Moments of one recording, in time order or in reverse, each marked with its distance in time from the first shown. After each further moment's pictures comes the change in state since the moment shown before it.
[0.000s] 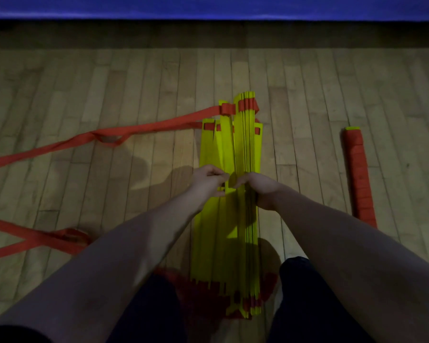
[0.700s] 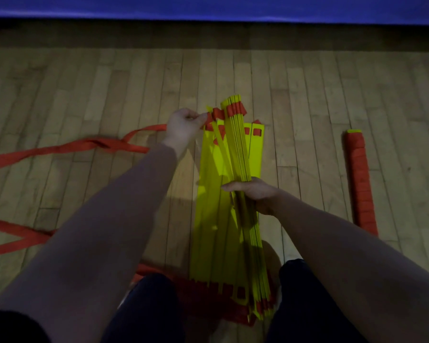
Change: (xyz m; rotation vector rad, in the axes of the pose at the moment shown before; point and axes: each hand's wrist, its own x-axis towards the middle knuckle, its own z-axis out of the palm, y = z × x) left_hand 0.041 0.093 -0.047 0.211 0.308 0.348; right_hand 0.000 0.007 0.002 -0.140 0.068 -0.034
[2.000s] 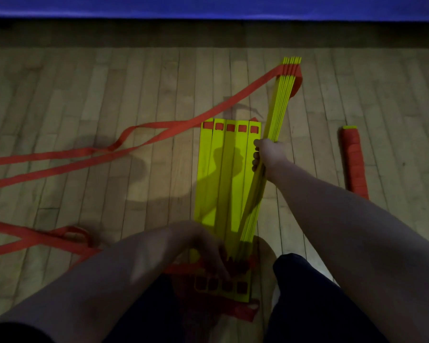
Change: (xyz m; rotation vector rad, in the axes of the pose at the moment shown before) left_hand -0.150 -0.106 0.040 0.892 -1.572 -0.185; right_hand 0.004 -0.056 -0.025 0.356 0.453 -0.124
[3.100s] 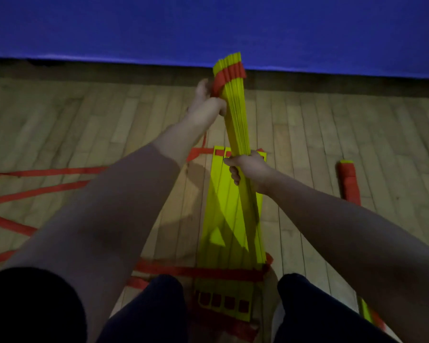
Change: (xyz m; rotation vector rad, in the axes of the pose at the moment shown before) left_hand -0.184 0.038 -0.184 -0.918 1.533 0.406; right_hand -0.079 -0.042 0.040 -0.261 -0.395 -0.267
